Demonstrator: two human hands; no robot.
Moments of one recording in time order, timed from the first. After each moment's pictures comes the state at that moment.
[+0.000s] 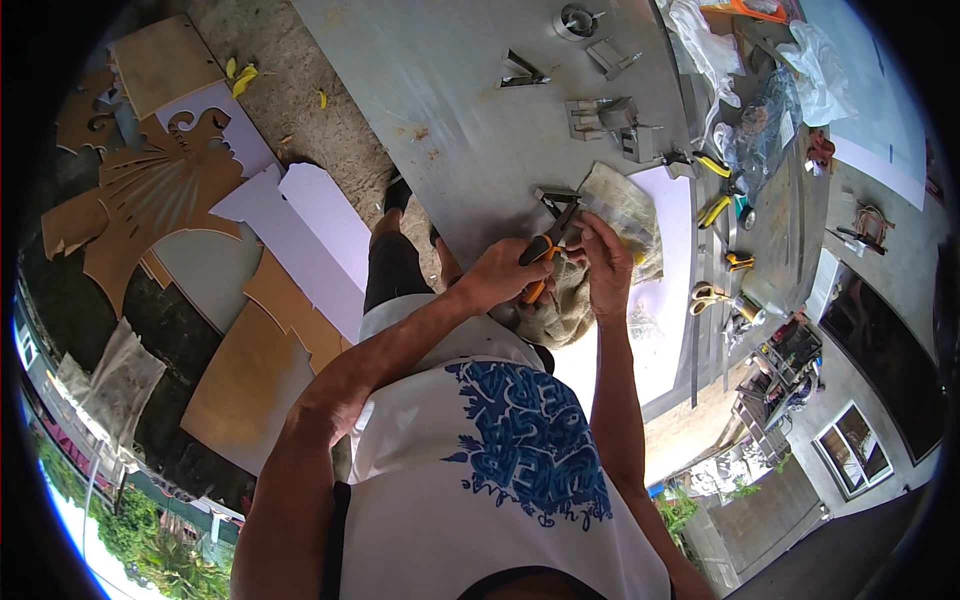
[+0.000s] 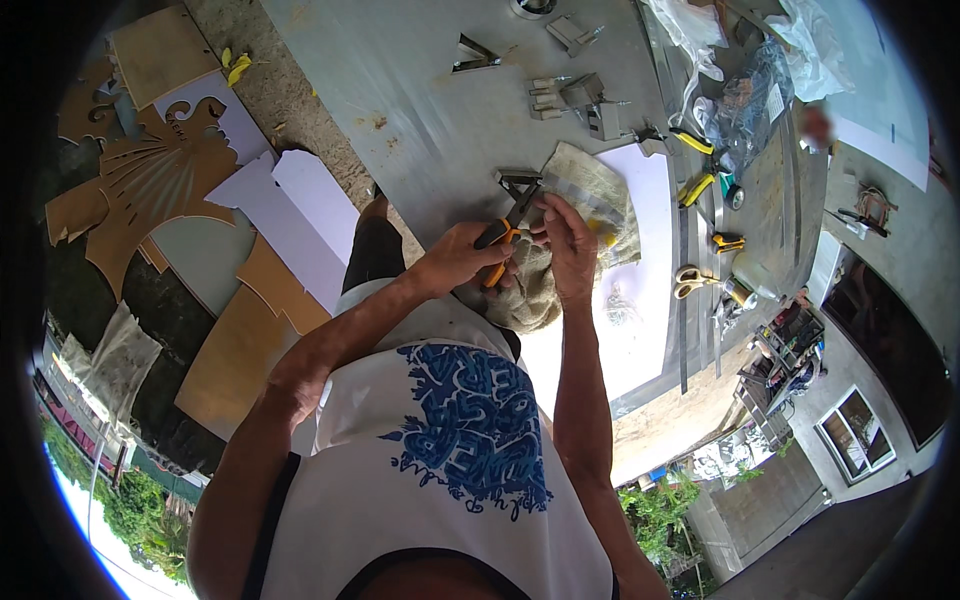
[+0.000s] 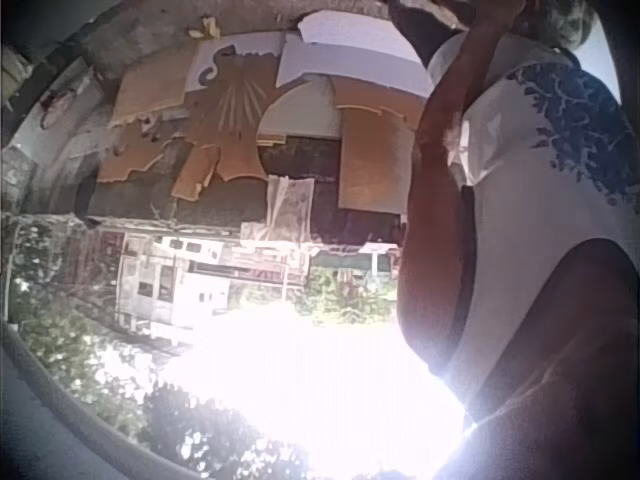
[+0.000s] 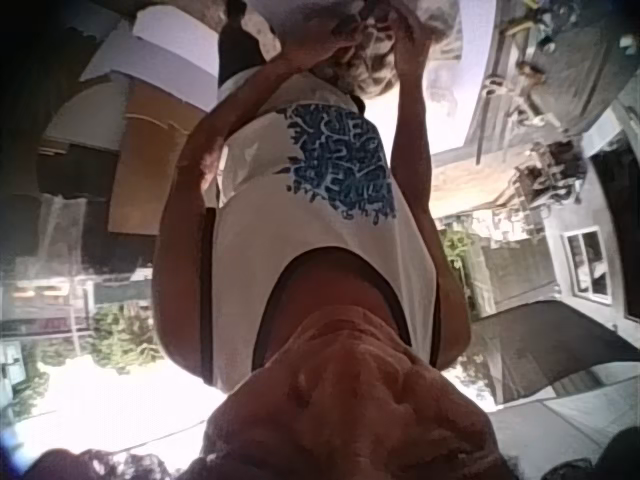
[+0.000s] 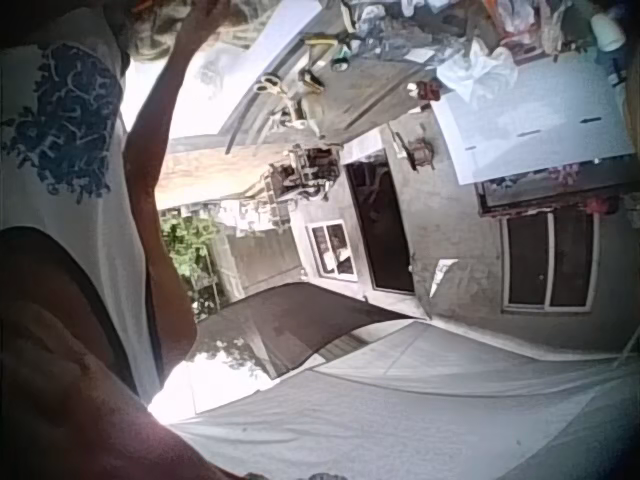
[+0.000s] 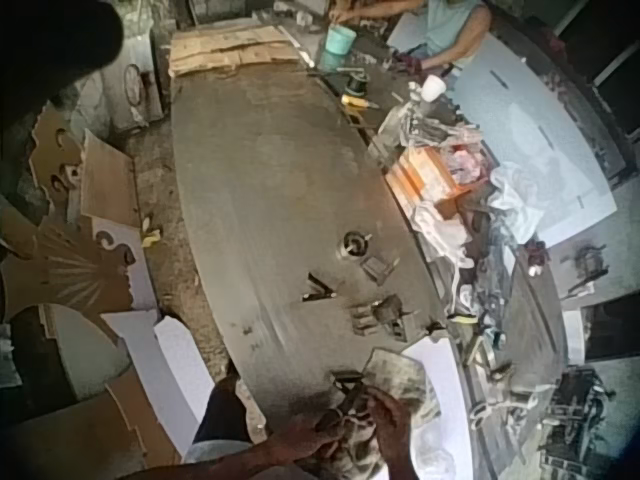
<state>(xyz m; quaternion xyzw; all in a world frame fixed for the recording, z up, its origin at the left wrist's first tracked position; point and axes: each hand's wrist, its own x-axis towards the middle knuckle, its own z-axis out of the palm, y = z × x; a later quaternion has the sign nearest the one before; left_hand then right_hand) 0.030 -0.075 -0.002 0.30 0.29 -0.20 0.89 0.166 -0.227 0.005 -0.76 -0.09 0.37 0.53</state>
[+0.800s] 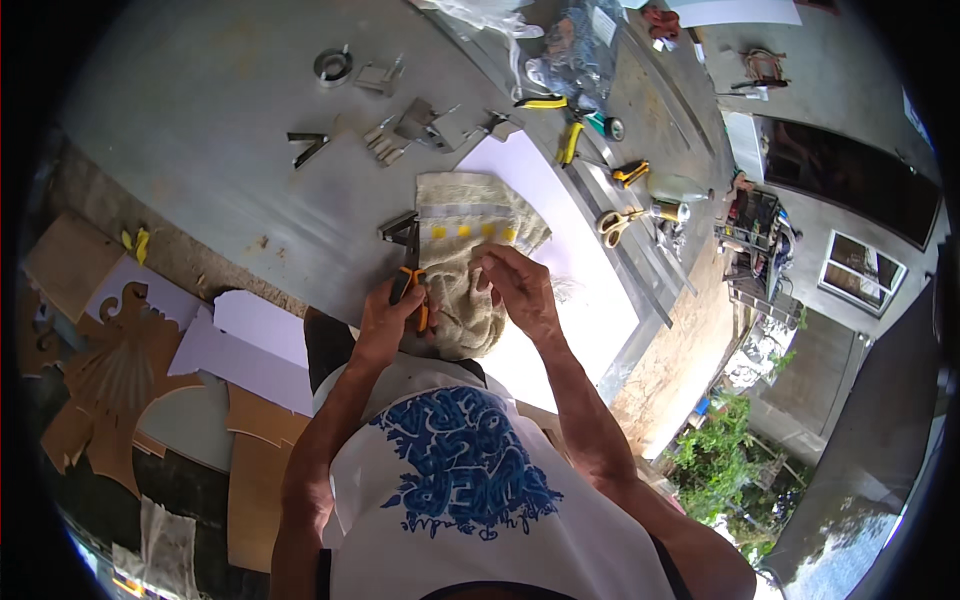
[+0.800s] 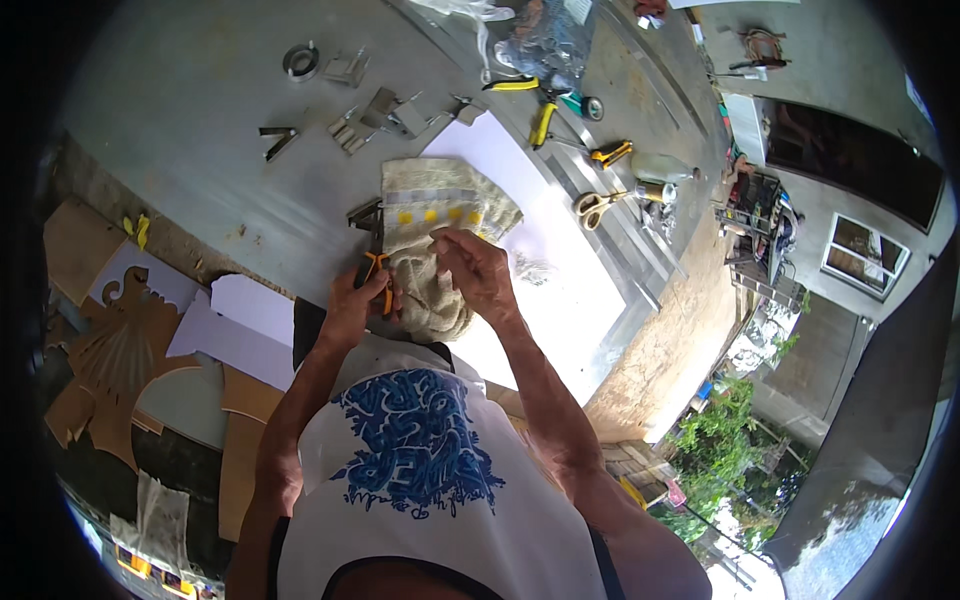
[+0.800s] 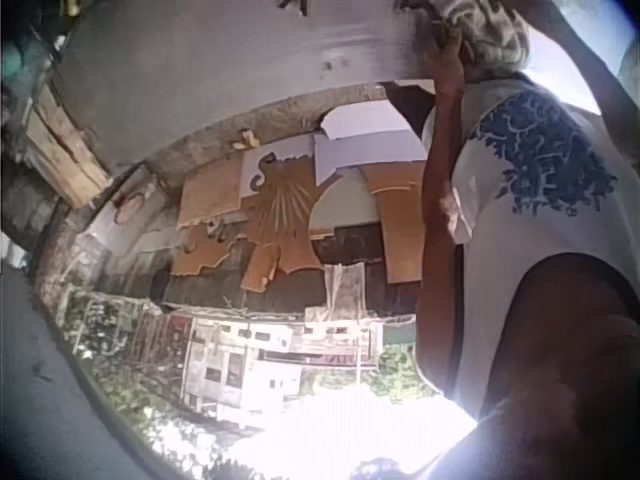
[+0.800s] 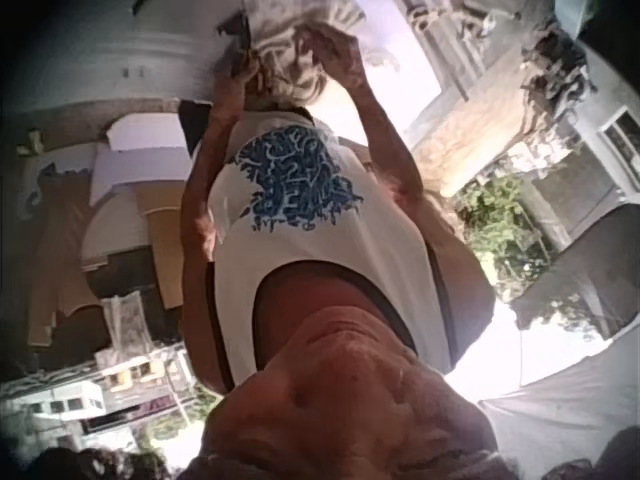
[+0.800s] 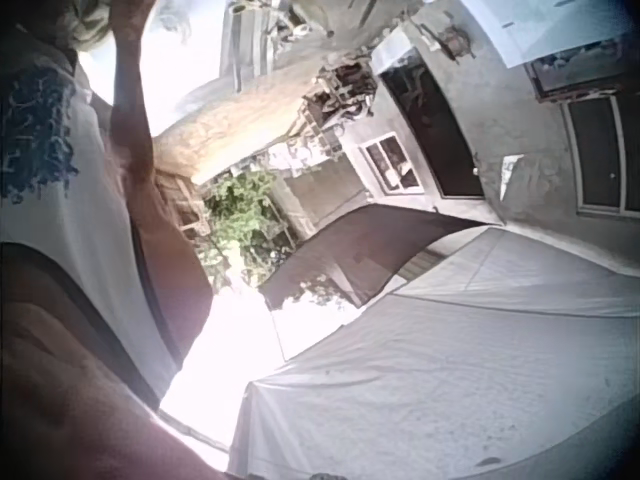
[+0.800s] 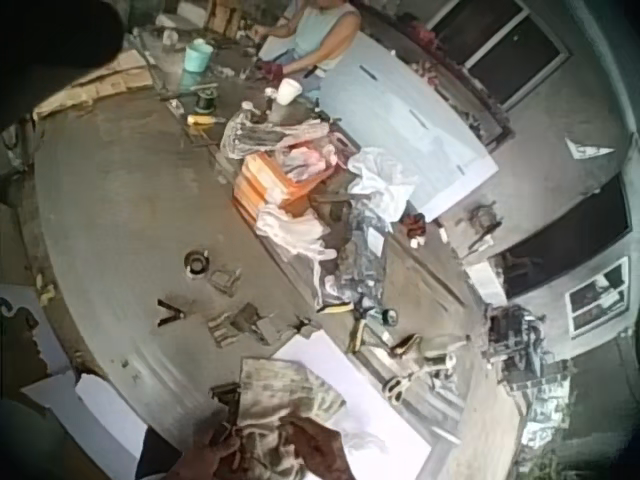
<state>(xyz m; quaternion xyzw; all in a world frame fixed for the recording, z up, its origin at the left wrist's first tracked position) 0.033 -0.084 0.007 0.33 0.29 -0.17 0.88 0.155 -0.255 0.078 -0.81 -0.05 0.33 0.48</state>
